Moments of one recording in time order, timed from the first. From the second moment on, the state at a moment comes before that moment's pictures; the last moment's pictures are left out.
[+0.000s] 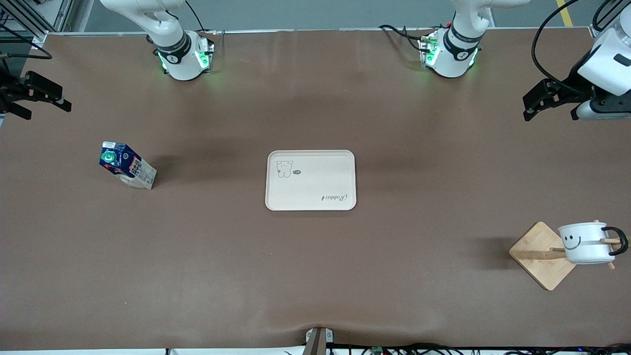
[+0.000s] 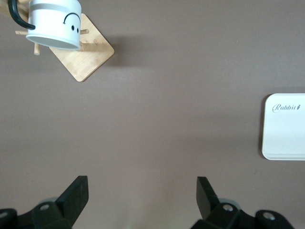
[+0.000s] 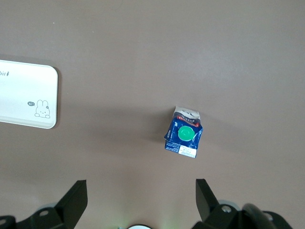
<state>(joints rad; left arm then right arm) -0.10 -0.08 -0.03 -1.62 0.04 1.56 -0.12 0.03 -0.13 -0.15 -1.69 0.09 1.51 -0.25</state>
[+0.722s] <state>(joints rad) -0.10 -0.06 -0.03 -1.58 0.04 1.53 -0.12 0.04 -0.11 -0.14 -1.61 0.00 1.48 -0.25</state>
